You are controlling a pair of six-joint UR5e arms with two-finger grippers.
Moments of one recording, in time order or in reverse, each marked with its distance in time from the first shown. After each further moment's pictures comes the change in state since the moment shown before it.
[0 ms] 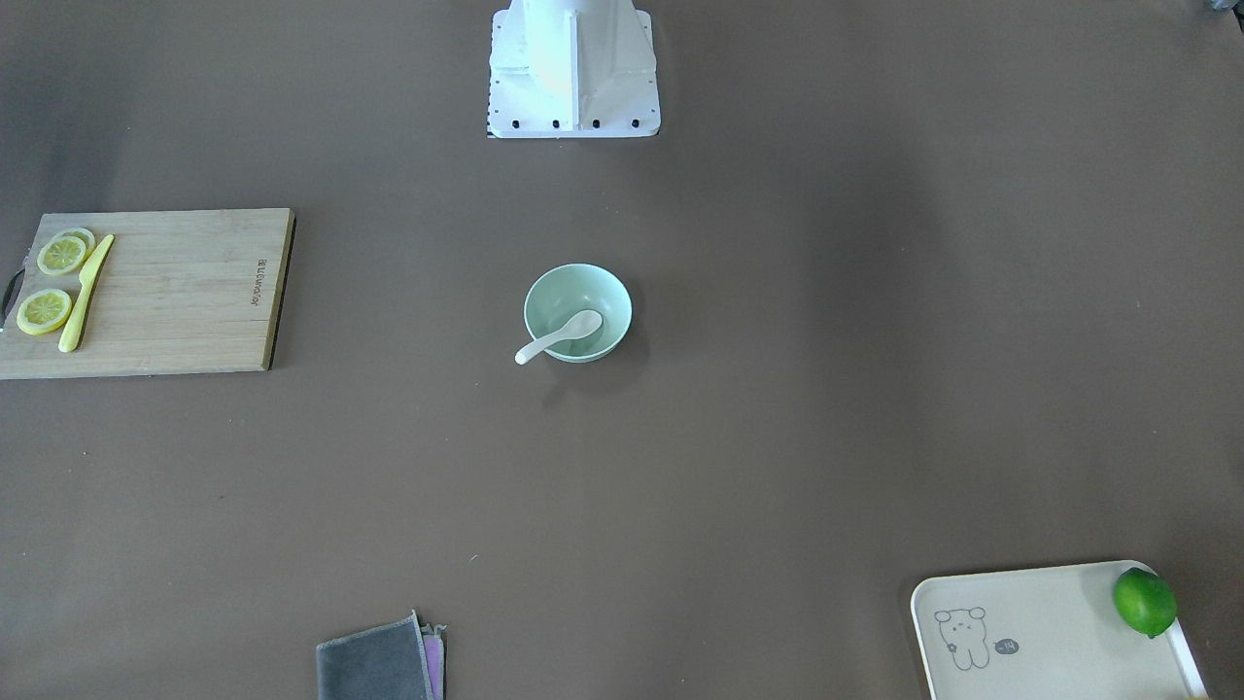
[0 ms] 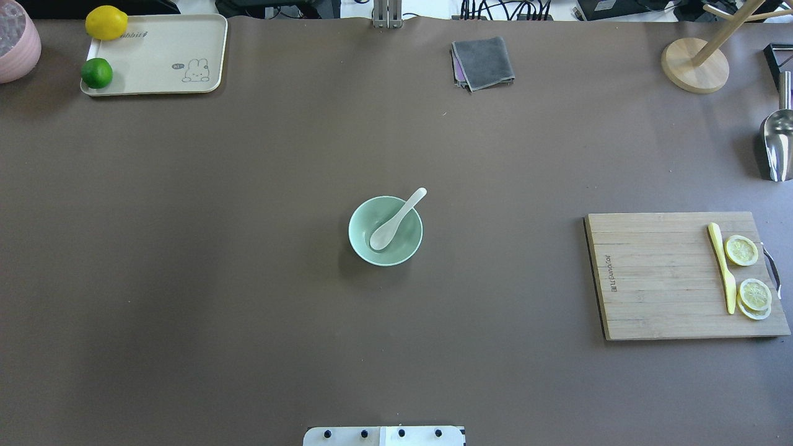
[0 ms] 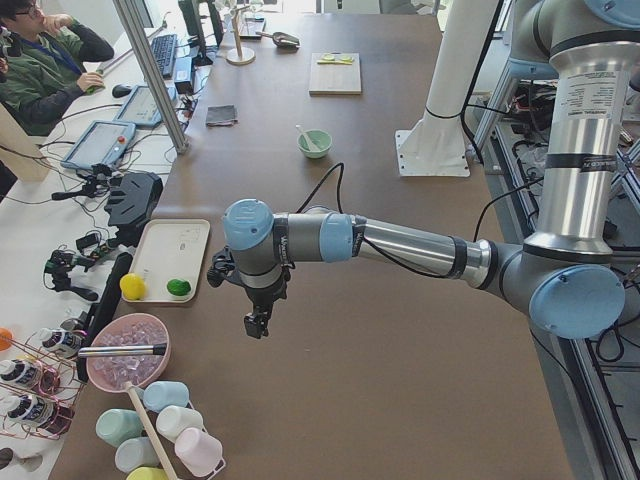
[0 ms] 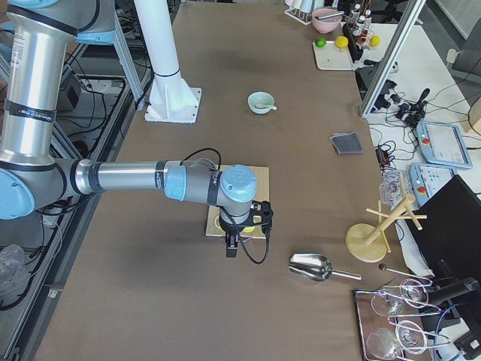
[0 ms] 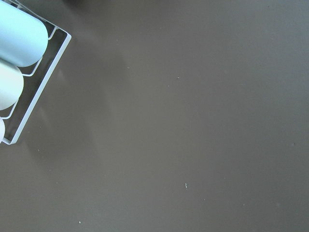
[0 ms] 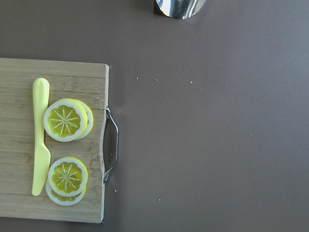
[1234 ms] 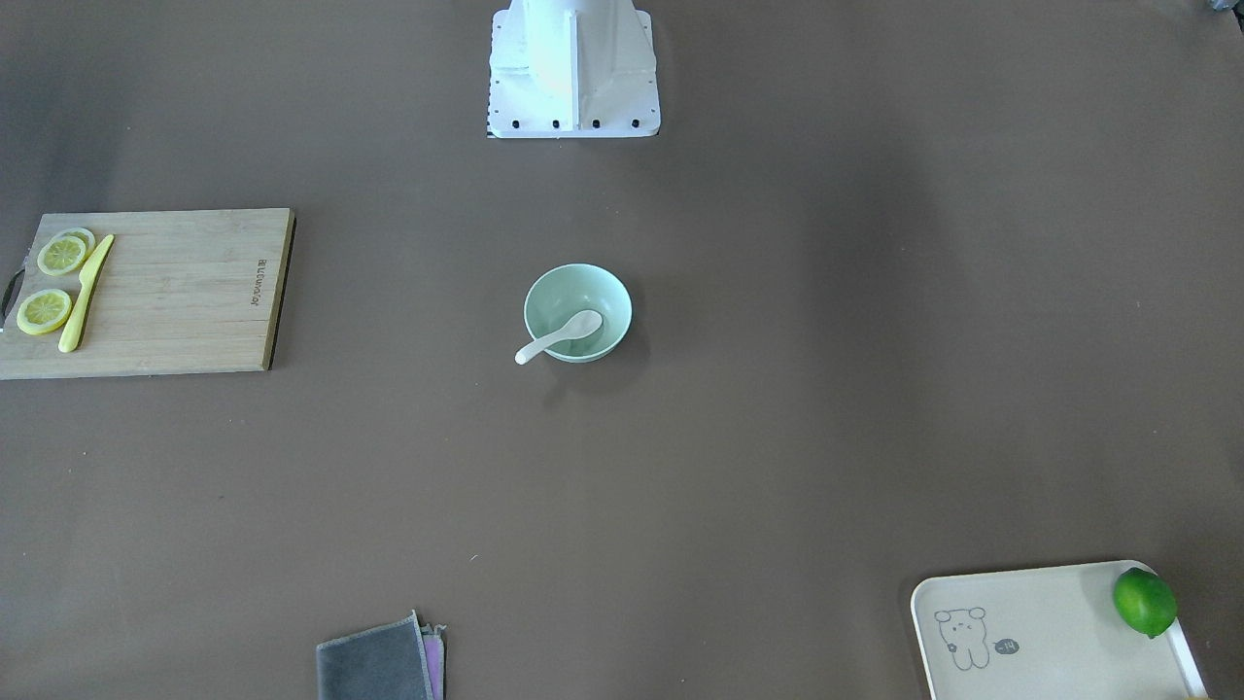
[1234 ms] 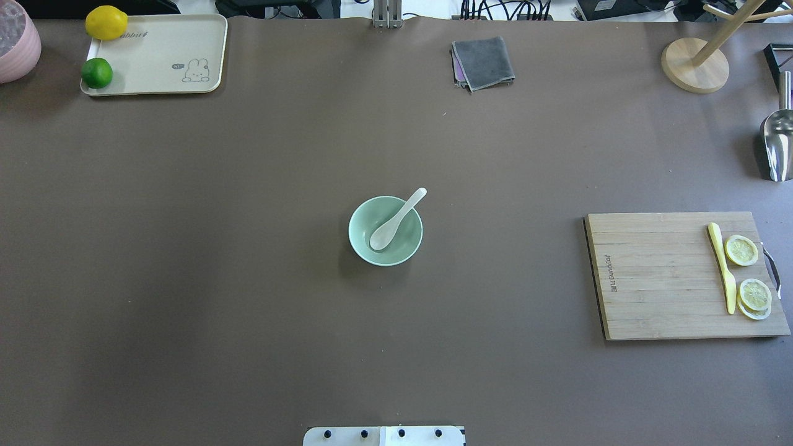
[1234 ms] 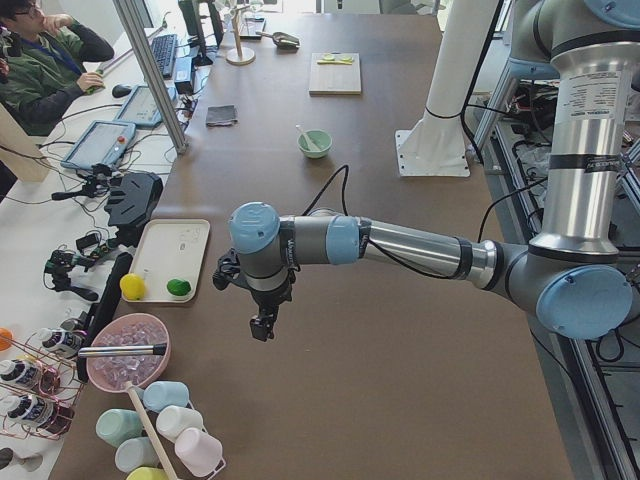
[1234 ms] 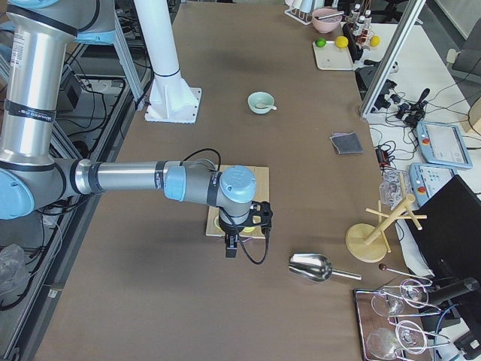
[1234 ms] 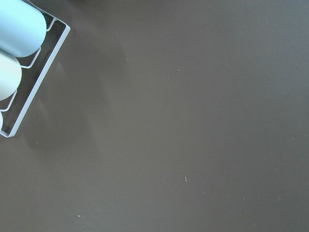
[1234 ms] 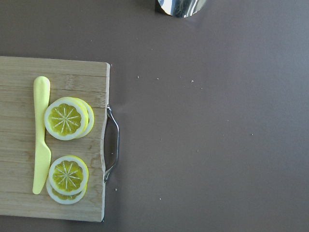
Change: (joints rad) left arm 0.000 0.020 -0.014 -0.002 0.000 0.002; right arm 0.000 -0.002 -0.003 0.000 0.004 -0.005
